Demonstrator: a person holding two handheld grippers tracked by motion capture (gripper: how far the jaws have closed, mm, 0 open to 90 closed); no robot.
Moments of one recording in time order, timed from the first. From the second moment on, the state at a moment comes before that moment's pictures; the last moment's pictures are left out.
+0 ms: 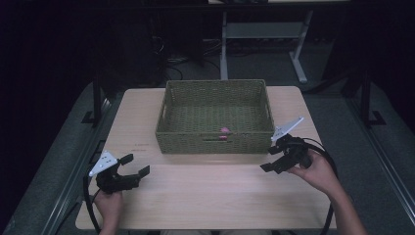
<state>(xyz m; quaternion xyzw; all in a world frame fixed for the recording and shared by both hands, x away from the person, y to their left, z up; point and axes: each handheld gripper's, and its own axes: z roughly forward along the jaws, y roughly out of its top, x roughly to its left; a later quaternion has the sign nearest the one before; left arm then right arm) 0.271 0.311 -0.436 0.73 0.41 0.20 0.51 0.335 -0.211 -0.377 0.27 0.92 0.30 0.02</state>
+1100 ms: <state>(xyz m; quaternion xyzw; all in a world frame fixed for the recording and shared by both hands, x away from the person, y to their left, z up) 0.270 0.311 -0.436 0.73 0.41 0.20 0.51 0.295 -0.236 -0.421 0.31 0.90 0.30 0.02</state>
